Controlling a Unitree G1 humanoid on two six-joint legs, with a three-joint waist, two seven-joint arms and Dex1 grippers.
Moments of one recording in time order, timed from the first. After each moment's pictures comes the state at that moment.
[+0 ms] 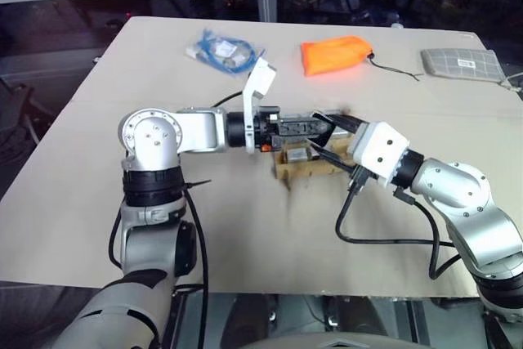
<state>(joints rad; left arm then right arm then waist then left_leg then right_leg) -0.88 0.36 0.20 0.00 -1.08 1.51 -0.51 -0.36 -0.58 0.21 -0.66 0.10 0.44 0.60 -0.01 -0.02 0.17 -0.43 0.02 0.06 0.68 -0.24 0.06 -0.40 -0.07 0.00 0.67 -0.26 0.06</state>
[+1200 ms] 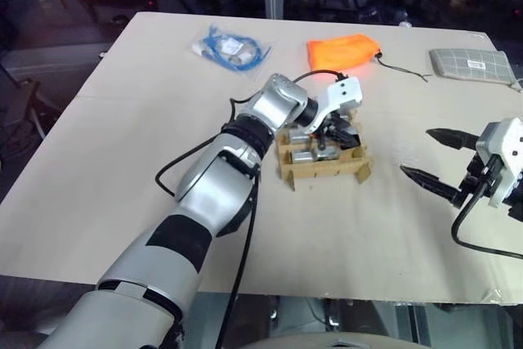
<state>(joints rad) -1.37 0.12 -0.46 1.08 -0.03 0.22 -1.25 0.01 -0.81 -0.41 -0.54 0.55 0.53 0.87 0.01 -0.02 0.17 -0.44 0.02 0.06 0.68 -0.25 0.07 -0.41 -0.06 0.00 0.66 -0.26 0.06</state>
